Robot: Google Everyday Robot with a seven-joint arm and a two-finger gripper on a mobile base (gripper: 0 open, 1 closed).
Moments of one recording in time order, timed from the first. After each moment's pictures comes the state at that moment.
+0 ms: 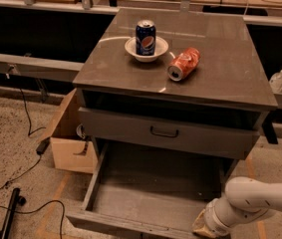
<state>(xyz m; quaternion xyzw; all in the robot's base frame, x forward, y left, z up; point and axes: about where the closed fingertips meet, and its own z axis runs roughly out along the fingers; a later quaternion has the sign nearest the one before) 0.364 -0.205 0.423 -0.56 0.80 0.17 0.10</state>
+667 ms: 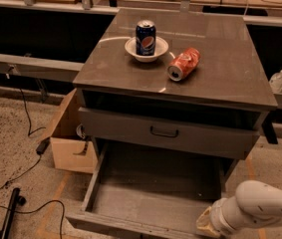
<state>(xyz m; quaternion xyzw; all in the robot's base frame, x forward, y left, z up) 0.371 -0.212 0.448 -0.55 0.81 0.14 0.14</state>
